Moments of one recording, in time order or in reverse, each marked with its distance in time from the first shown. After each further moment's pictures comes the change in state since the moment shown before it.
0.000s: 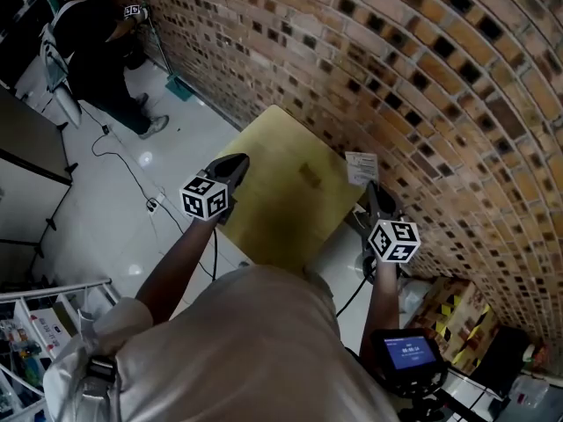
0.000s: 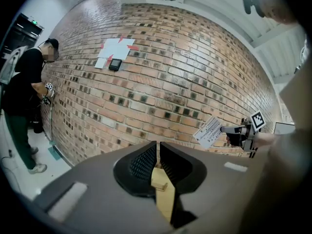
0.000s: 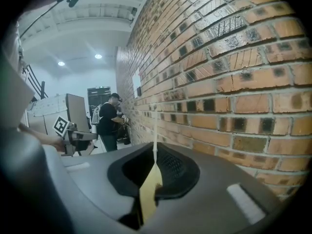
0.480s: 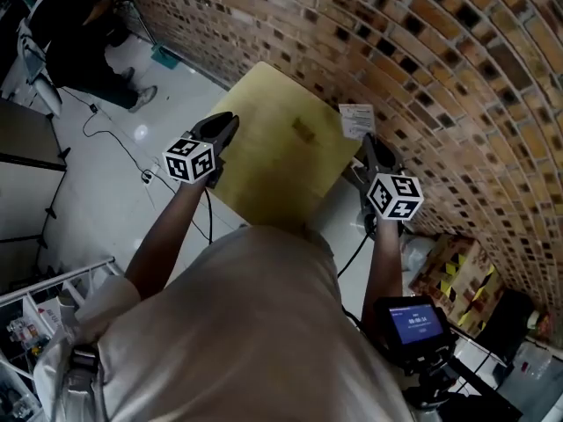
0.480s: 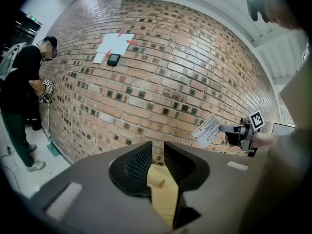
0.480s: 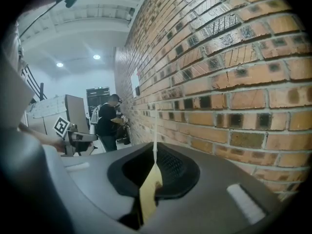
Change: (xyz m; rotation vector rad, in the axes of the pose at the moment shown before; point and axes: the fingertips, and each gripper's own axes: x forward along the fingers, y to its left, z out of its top) left arm 0.007 -0.003 -0.007 -0.010 0.033 -0.012; right arm 0.000 -0.006 -0.004 0.016 0.003 0.000
